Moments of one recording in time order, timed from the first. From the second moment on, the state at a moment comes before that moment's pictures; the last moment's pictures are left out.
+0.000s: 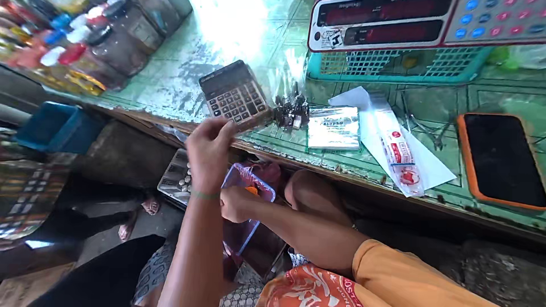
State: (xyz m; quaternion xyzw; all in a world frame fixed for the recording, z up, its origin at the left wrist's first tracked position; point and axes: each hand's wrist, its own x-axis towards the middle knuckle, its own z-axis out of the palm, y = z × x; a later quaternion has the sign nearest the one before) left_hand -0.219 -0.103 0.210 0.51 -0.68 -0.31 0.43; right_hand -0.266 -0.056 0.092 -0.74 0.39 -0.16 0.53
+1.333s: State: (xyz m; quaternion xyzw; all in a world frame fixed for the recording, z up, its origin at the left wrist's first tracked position) left_hand -0.033 -0.038 -0.247 0.81 -0.50 -0.31 0.02; right_hand -0.265 -0.069 0.057 -0.77 0.48 -0.01 0.42
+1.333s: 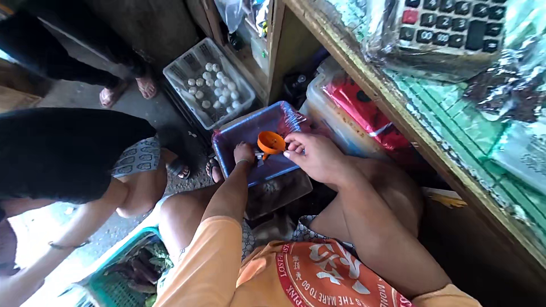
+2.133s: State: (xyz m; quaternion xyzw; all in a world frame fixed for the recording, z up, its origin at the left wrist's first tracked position) left_hand -0.043 0.032 0.070 0.66 -0.62 -0.27 0.33; right_hand -0.230 -0.051 0.048 -0.72 0.34 -0.18 0.58
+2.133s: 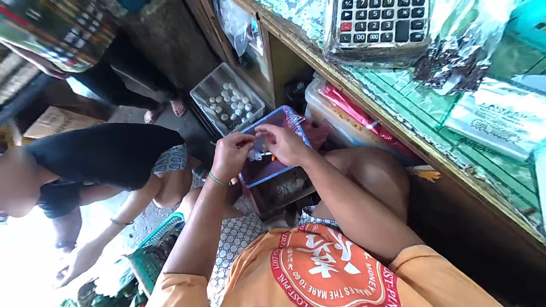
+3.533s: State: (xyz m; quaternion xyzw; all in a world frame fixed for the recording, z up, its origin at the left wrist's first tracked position) left_hand 0.036 0.023 -0.008 0.57 -0.56 -0.46 0.39; right_hand -0.196 -0.051 0.028 -0.77 0.44 -0.13 0.45
